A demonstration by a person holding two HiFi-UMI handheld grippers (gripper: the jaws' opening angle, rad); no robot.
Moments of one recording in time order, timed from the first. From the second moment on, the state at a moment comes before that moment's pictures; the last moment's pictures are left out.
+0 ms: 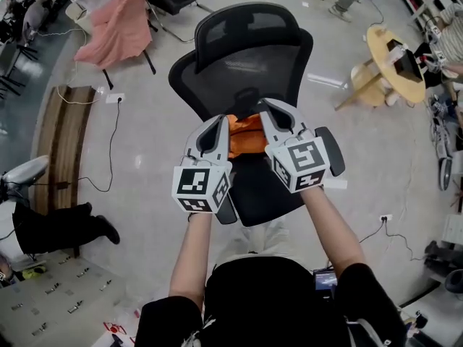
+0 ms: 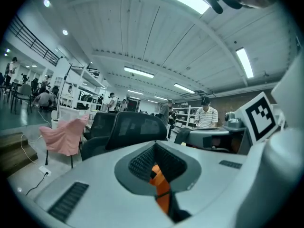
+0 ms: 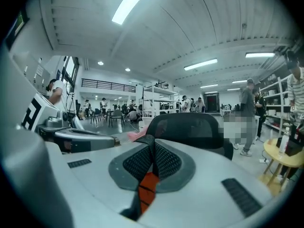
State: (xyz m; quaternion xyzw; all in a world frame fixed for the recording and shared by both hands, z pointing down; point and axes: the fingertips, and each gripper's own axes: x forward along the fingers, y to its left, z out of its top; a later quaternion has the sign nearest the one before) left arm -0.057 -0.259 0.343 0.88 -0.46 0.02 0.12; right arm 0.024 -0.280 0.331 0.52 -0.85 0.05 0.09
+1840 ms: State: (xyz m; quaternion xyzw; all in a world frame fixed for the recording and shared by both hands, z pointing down) left arm -0.047 -0.109 0.194 0.90 -0.43 -0.03 0.00; right arm 0.067 -0.128 0.188 0.57 -0.82 0.00 -0.01
